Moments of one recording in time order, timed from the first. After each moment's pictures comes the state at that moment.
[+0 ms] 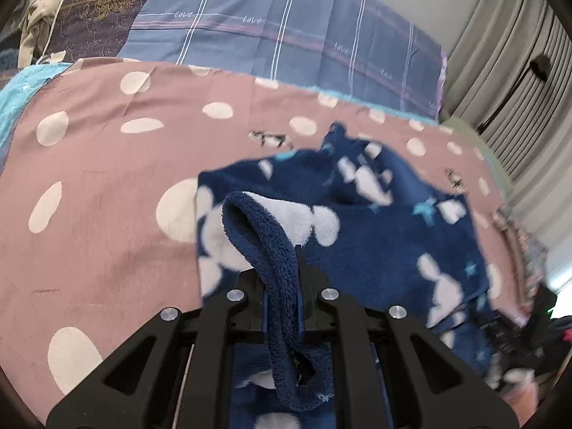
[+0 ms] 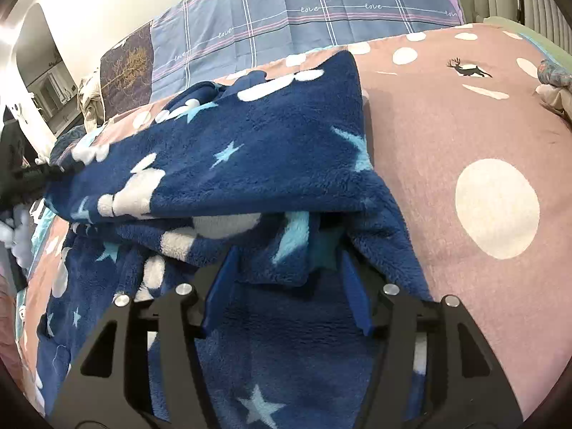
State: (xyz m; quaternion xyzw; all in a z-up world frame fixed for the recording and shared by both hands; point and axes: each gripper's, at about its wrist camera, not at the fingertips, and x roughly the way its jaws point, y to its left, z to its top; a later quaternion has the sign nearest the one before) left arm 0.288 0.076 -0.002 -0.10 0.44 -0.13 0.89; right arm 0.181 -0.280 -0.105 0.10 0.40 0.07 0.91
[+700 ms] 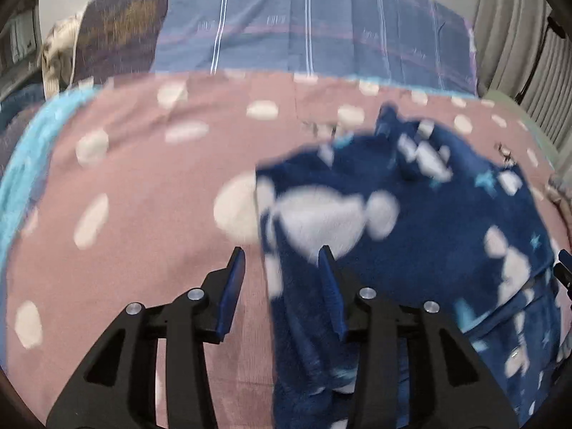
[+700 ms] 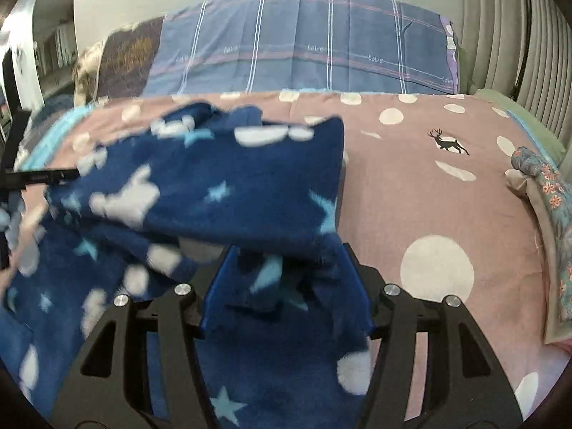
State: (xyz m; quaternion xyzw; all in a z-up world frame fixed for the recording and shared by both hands) left arm 0.283 0.087 -0.003 0.00 0.41 -0.05 0.91; right arm 0.179 -0.280 -0.069 -0.01 0.34 0.03 0.94
